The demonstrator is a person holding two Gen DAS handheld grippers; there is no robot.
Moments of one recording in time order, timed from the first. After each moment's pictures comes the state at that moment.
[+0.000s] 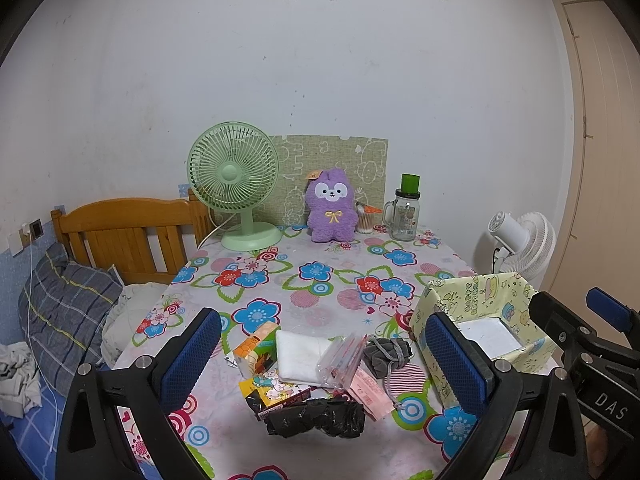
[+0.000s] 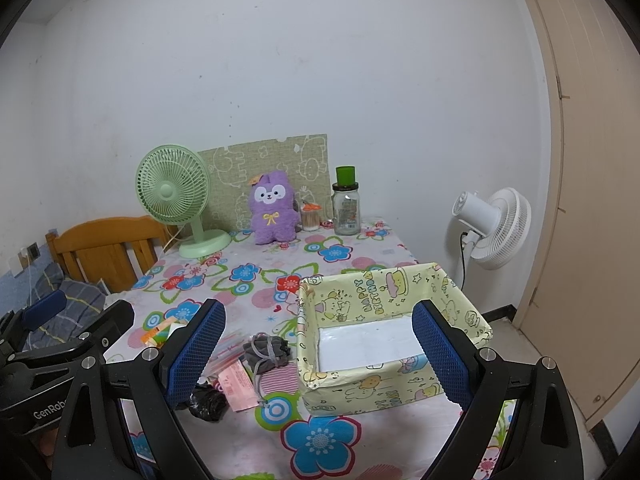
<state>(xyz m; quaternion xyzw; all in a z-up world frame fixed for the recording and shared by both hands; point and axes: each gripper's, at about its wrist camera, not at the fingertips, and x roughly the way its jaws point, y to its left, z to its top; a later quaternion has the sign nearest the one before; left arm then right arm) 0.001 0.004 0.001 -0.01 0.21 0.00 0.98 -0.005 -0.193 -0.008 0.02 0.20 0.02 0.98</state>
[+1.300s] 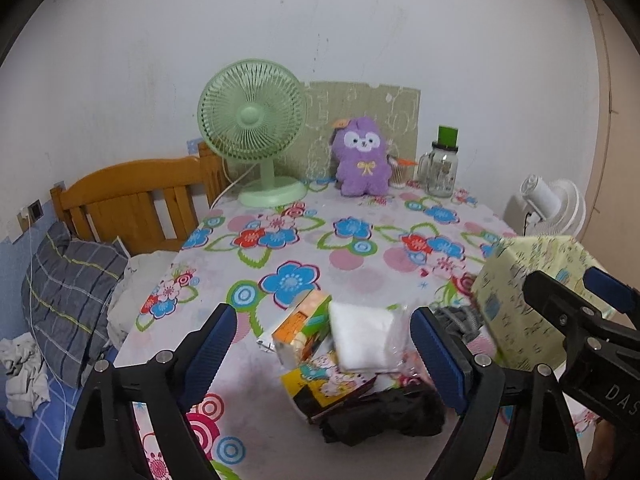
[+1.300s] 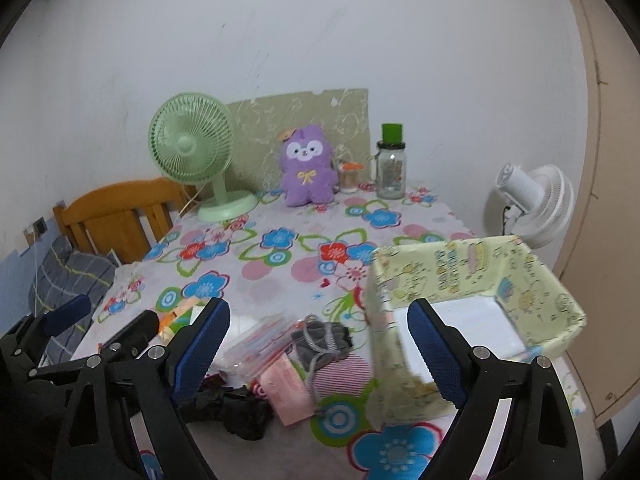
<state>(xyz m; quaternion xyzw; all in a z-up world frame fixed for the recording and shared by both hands) 0.061 0.052 -0.051 0.00 0.29 0.01 0.96 0.063 -0.119 -0.049 0.01 0.27 0.05 0.96</state>
